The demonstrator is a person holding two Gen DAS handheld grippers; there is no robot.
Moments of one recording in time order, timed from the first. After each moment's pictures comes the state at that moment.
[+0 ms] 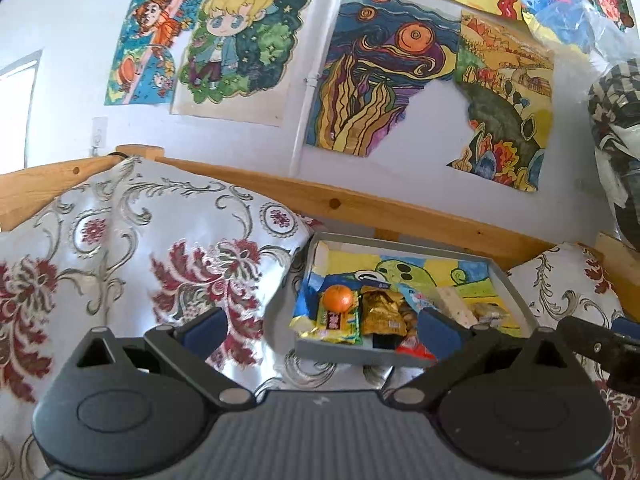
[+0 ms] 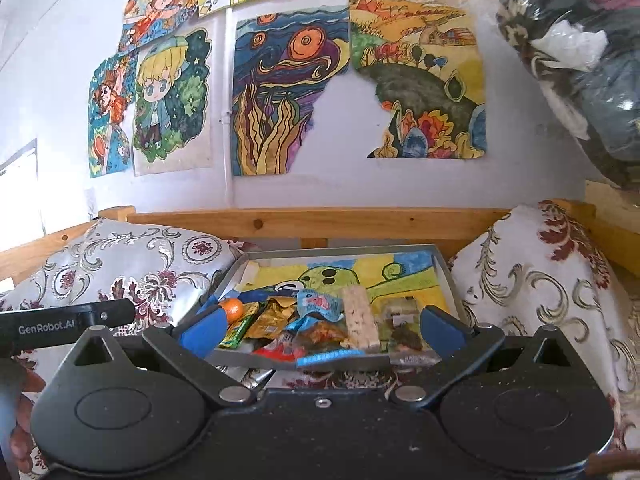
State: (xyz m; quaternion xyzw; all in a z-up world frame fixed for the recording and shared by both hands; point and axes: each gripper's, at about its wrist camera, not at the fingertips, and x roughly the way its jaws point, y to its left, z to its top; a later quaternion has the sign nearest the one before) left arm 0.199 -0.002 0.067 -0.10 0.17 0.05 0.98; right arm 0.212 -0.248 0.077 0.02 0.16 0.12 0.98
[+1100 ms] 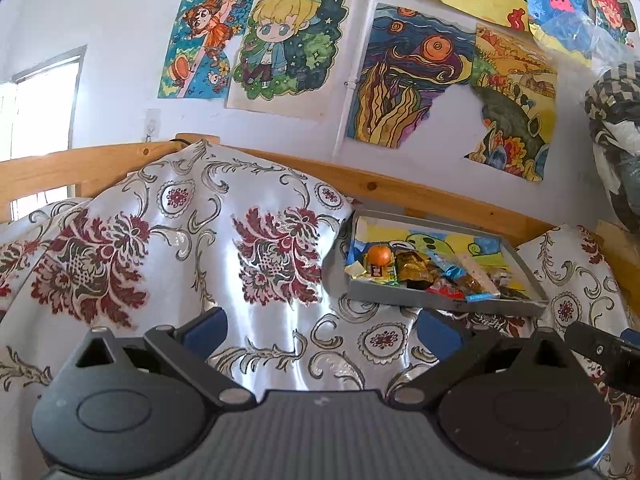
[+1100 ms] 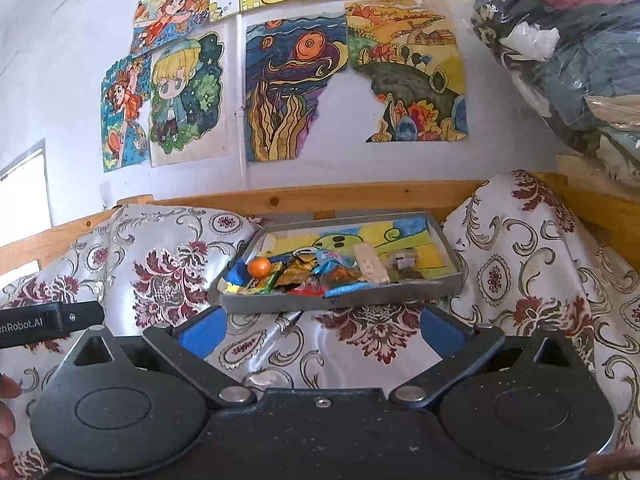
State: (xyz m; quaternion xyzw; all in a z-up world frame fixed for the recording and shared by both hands) left arm 0.089 0.022 0.053 -0.10 0.18 0.08 0.98; right arm 0.106 -0.229 0.053 0.04 0.17 0.10 0.98
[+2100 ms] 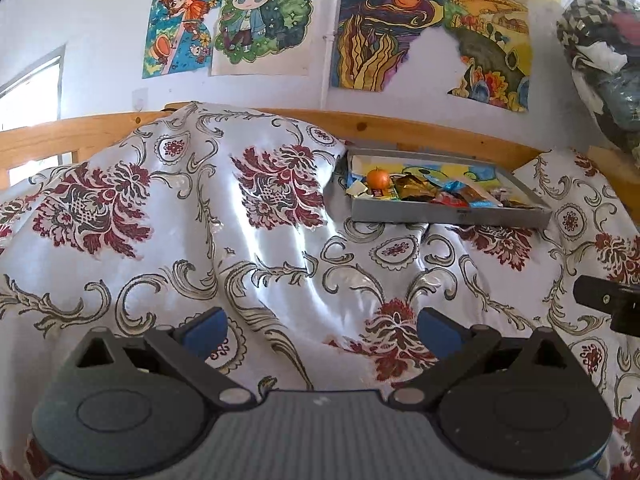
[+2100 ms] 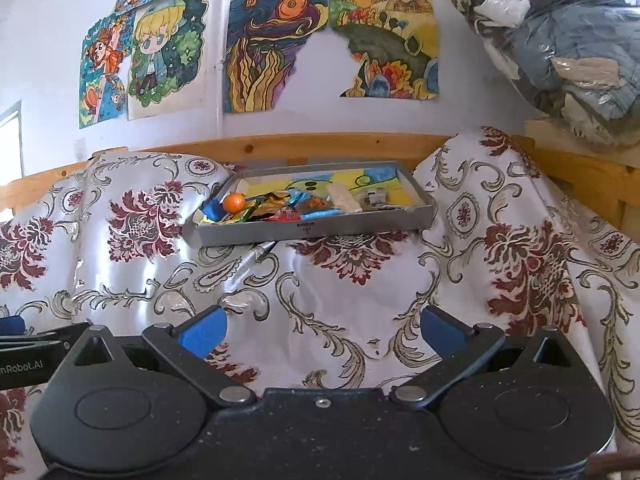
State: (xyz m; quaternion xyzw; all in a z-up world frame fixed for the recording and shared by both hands) left arm 0.058 0.013 -0.011 -0.04 0.22 0.06 0.97; right arm 0.068 -0.218 -0.004 0.02 0.20 0.05 0.98
